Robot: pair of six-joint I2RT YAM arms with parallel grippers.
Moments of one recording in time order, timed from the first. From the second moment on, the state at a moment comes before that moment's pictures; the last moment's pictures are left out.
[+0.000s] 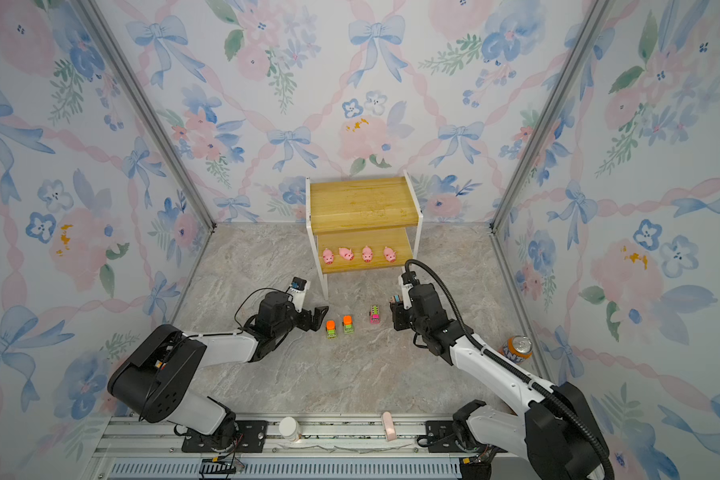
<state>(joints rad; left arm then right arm) -0.48 1.53 0.49 0.55 0.08 -0.10 0.52 1.12 0.66 -0.18 0.02 0.26</state>
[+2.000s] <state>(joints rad) -0.48 1.43 0.45 0.55 0.10 -0.11 0.41 1.95 2.38 -1.02 0.12 0.07</state>
